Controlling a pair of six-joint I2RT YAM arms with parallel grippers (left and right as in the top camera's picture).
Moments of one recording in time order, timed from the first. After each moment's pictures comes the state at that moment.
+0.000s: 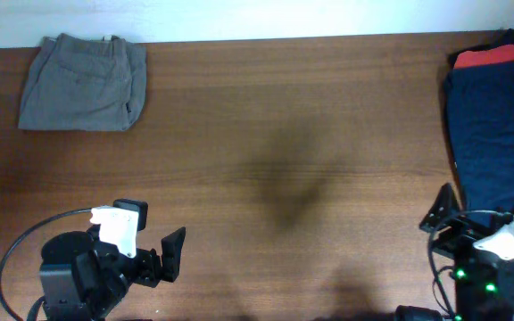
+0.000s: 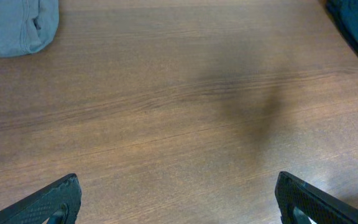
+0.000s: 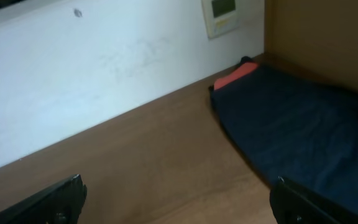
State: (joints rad) left arm 0.01 0.54 0.86 -1.01 0.33 0.03; right arm -0.18 0.28 0.71 -0.65 0.10 0.30
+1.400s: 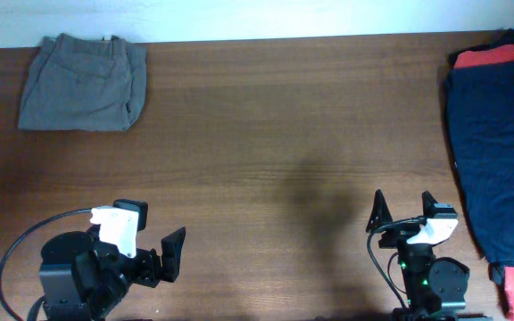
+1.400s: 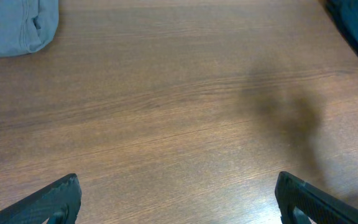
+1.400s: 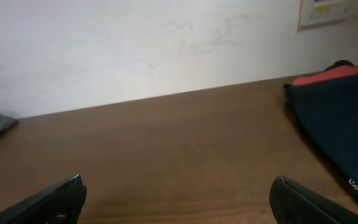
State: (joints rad) left arm 0.01 0.54 0.86 -1.01 0.33 0.03; right arm -0.02 0.01 0.04 -0.09 -0.03 0.17
